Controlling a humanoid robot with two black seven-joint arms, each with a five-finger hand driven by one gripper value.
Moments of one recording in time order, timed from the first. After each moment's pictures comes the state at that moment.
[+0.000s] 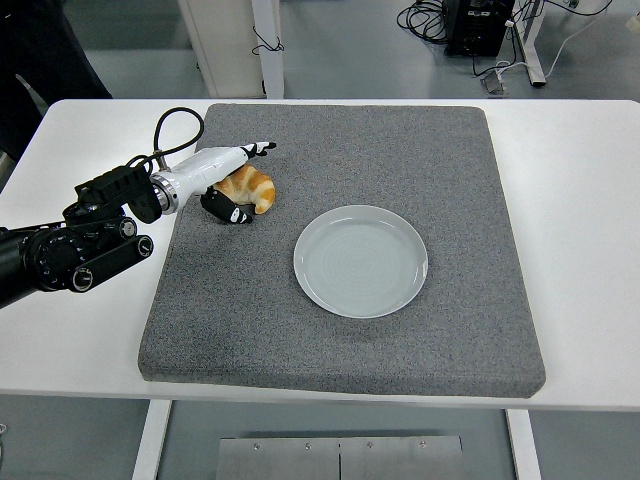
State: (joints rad) left arm -1.06 0.34 -0.03 -0.80 1.21 0.20 -0.18; right arm -0.10 0.00 0.02 0.13 -0.10 0.03 0.41
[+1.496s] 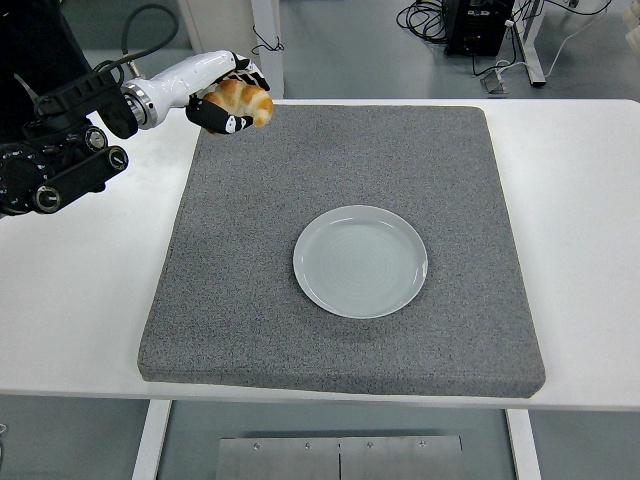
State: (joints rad) left arm -1.29 0.41 -0.05 -0.81 1.09 0.11 -0.23; right arm -0.10 0.00 0.02 0.13 -0.10 0.03 0.41
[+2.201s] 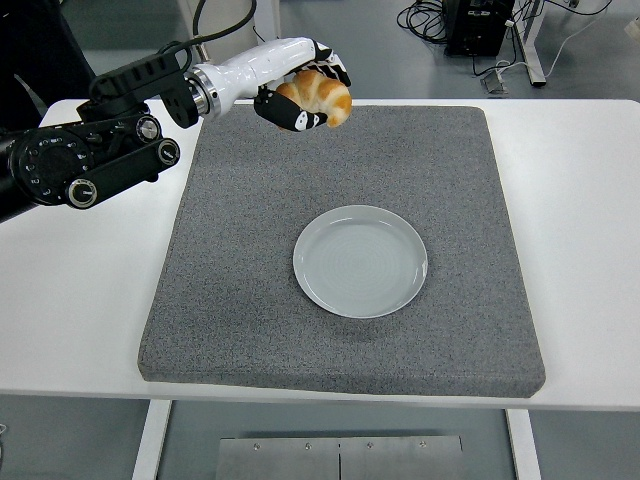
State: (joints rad) left arm -1.35 0.35 -0.05 -0.99 1.10 0.12 -0.21; right arm -0.10 0.00 0.02 0.13 -0.10 0.03 0.41
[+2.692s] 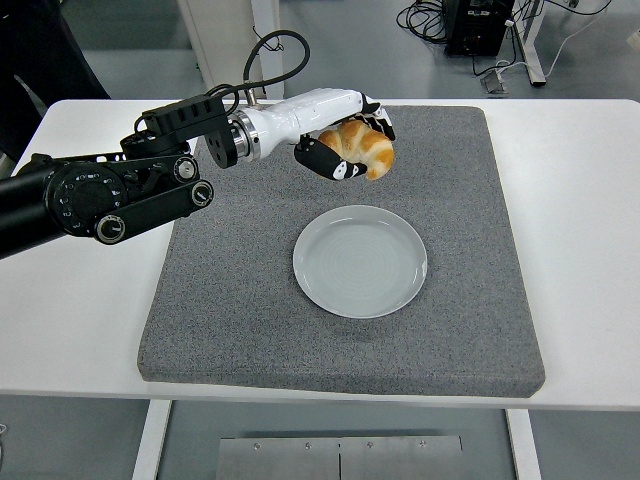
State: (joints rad) left arm -1.31 0.30 -0.04 -1.07 1.14 0.12 -0.22; right arm -0.10 0.00 0.02 0.13 -0.10 0.03 0.41
